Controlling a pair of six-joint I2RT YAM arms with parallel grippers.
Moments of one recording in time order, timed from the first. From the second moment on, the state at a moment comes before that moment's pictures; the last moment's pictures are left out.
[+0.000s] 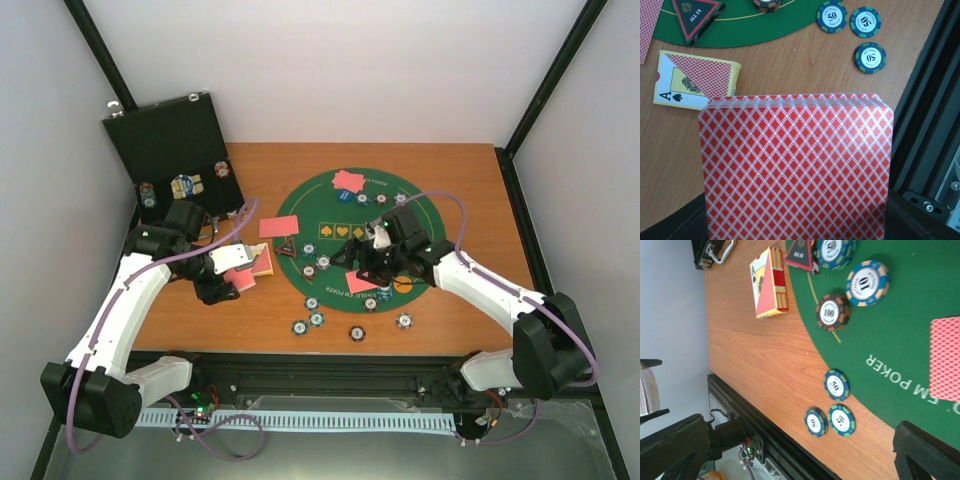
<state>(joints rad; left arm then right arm) -0.19 1.11 1.08 -1.31 0.35 0.90 0.54 1.34 0.86 -0.38 -0.59 0.80</state>
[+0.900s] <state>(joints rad) -0.19 1.08 1.11 -1.31 0.42 0.89 0.79 1.39 0.82 -0.02 -0.61 0.97</state>
